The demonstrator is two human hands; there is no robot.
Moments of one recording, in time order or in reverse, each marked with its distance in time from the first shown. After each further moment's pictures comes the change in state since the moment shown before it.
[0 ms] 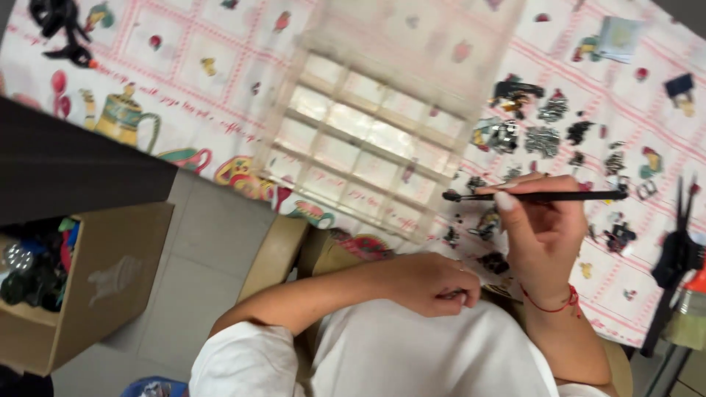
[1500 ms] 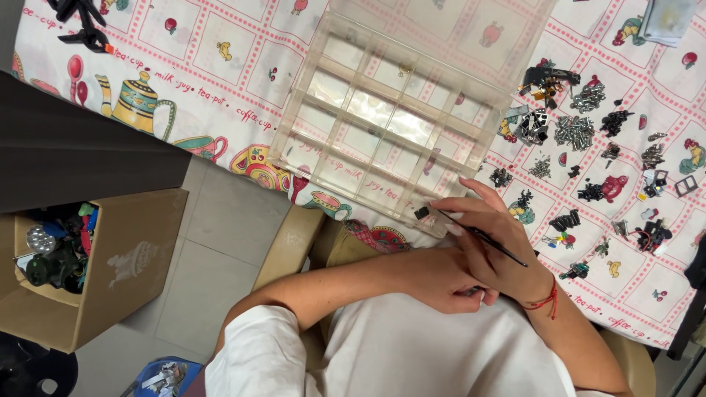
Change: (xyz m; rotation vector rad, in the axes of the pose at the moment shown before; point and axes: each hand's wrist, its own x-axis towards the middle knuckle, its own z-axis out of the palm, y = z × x) left_hand 0.001 -0.018 0.013 0.119 0.132 0.143; right_hand -0.011 0.038 0.032 -0.039 -0.481 -0.564
